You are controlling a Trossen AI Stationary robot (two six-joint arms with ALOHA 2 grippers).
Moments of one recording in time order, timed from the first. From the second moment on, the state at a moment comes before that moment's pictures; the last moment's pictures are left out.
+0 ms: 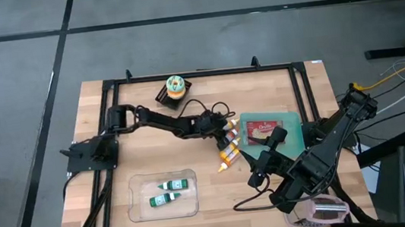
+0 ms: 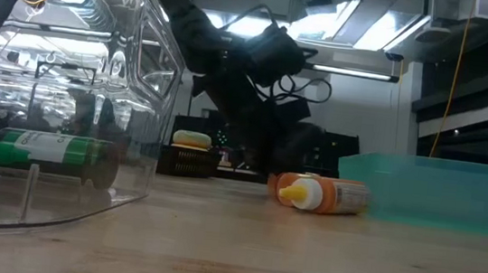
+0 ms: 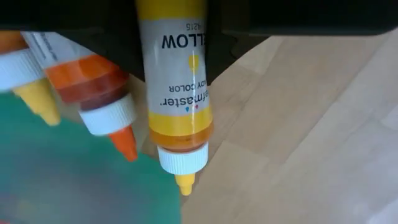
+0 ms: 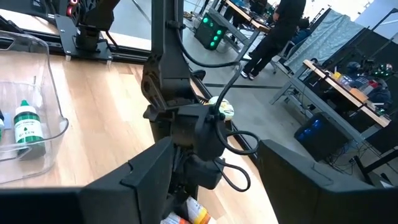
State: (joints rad) left arm 0.08 2.16 1.25 0.11 -0.22 -0.29; right arm 0.76 1.64 1.53 -1.14 1.26 0.76
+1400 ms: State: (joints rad) left arm -0.65 1.02 0.67 0.28 -0.79 -0.04; right arm 1.06 1.58 1.37 -1.32 1.57 1.44
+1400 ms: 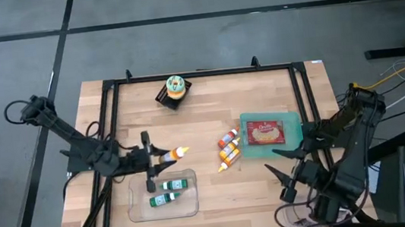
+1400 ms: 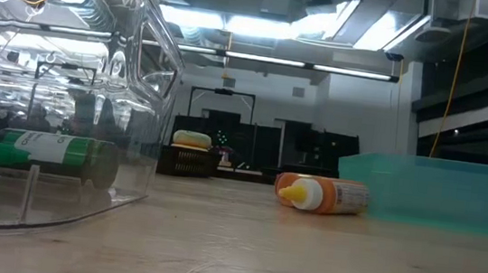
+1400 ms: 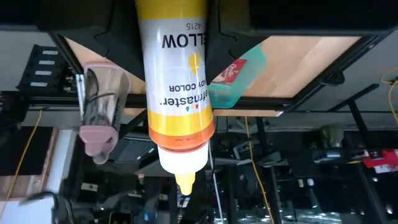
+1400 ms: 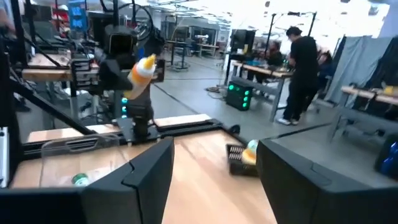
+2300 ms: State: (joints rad) left arm -0.75 1.04 0.67 0.32 -0.94 0.03; right arm 0.99 1.50 1.22 0.16 0.30 -0.26
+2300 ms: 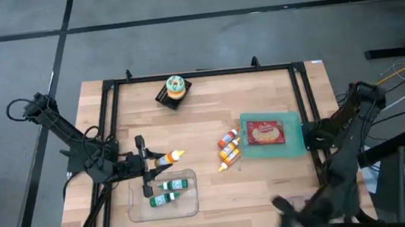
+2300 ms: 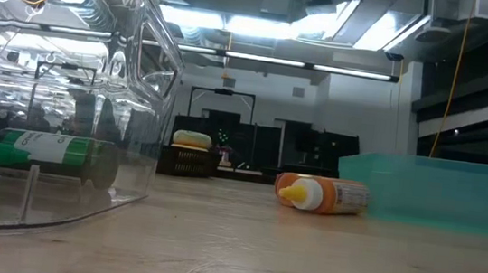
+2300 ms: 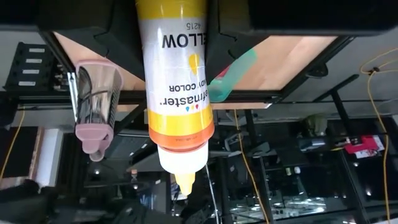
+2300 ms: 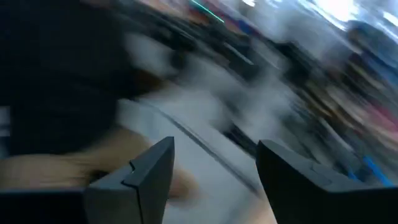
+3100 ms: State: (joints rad) left arm -0.83 1.06 0.67 0.35 -1.01 0.05; right arm 1.12 0.56 0.02 0.72 0.68 -0.11
